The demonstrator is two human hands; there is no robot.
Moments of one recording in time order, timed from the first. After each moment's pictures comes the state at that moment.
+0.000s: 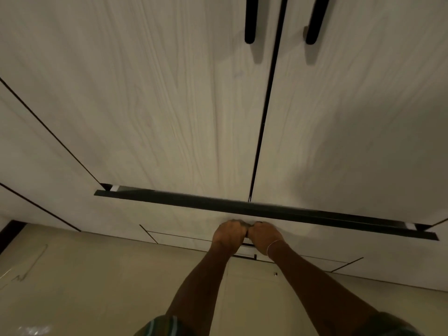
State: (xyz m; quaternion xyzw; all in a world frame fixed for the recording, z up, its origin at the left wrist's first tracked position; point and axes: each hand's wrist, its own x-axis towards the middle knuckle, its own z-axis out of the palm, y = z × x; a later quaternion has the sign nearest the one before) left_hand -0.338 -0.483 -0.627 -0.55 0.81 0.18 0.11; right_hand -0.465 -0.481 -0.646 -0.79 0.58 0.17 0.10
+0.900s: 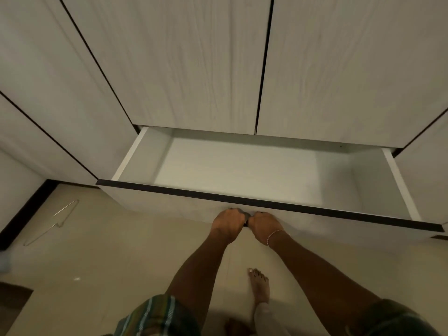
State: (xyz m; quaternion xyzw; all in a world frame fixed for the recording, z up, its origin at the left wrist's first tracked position) left_hand -0.296 -0.250 -0.611 -0.54 0.83 0.11 0.09; right_hand -0.434 -0.252 -0.651 -0.81 0.56 0.15 0.10
